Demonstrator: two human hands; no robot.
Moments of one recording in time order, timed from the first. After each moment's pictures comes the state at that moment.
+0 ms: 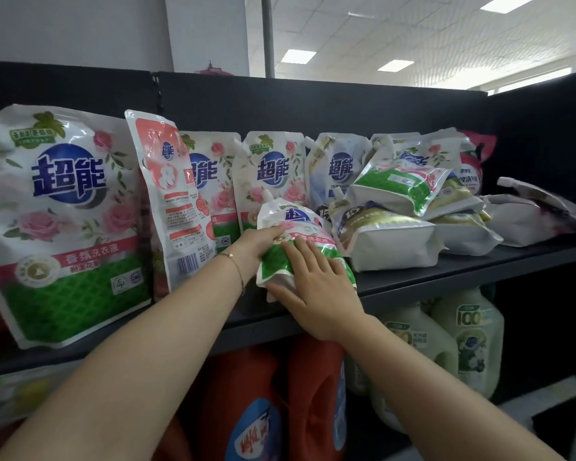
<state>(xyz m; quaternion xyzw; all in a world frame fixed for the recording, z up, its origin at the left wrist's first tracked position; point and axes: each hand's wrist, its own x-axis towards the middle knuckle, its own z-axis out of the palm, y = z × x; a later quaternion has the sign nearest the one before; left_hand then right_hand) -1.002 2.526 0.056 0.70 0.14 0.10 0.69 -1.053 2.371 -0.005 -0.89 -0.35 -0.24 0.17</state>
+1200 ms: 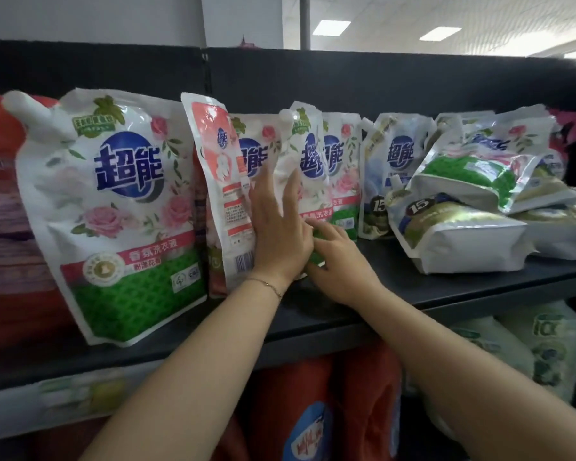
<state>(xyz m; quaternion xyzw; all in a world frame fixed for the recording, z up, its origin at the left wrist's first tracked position) -1.041 2.562 0.038 0.79 -0.07 0.59 0.12 -1.015 2.440 0.019 -0.82 -0.43 -0.25 0.28</state>
